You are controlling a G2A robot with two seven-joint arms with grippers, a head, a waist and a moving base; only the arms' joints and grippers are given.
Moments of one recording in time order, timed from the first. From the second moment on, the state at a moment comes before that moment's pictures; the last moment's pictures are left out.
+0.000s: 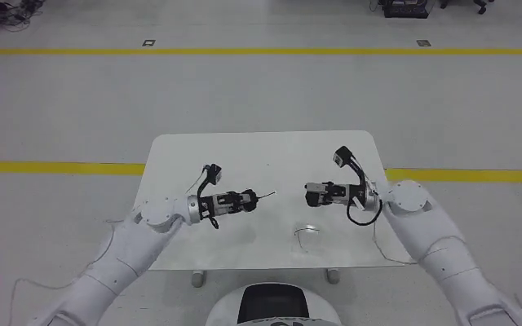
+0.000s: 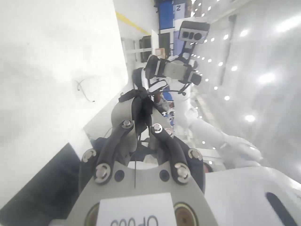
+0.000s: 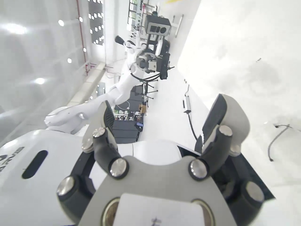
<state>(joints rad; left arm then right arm) 1.21 -0.98 -0.91 -1.33 -0.56 -0.27 -0.90 -1.23 -1.02 1.13 -1.32 0.45 -0.34 1.15</state>
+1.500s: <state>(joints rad) 1.26 -1.03 -0.90 -1.27 -1.00 -0.28 -1.11 -1.41 -1.19 1.25 -1.34 0.69 -0.32 1.26</state>
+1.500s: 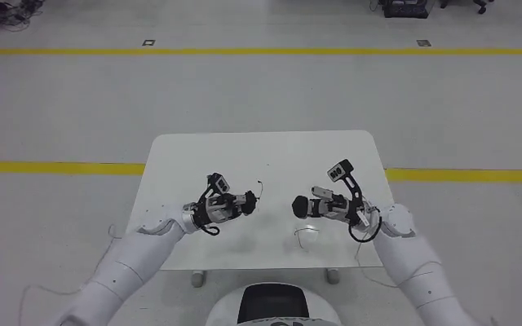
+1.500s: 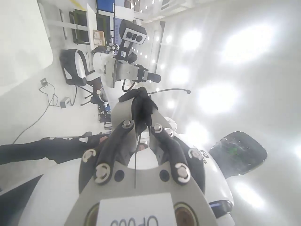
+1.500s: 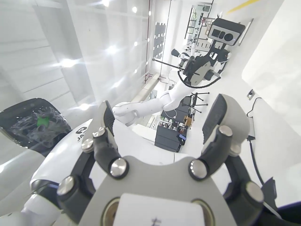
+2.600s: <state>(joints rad) 1.30 -1.07 -0.90 -1.28 -1.01 -0.33 -1.14 -1.37 -1.26 1.13 -1.20 0.84 -0.34 1.36</state>
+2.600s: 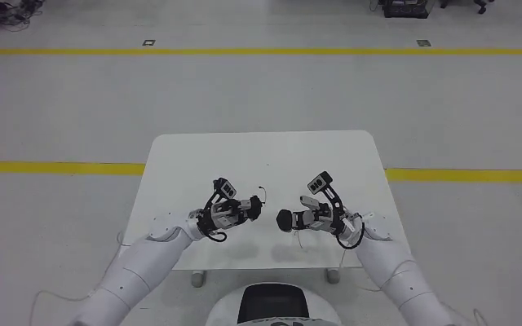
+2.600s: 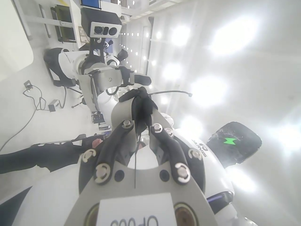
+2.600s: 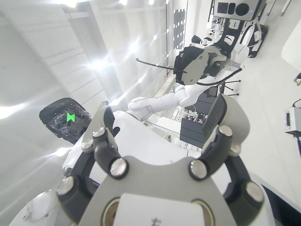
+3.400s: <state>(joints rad) 1.36 -1.13 -1.02 -1.28 -0.97 -0.34 -1.24 -1.36 -1.29 1.07 -1.13 0.97 -0.34 1.39</state>
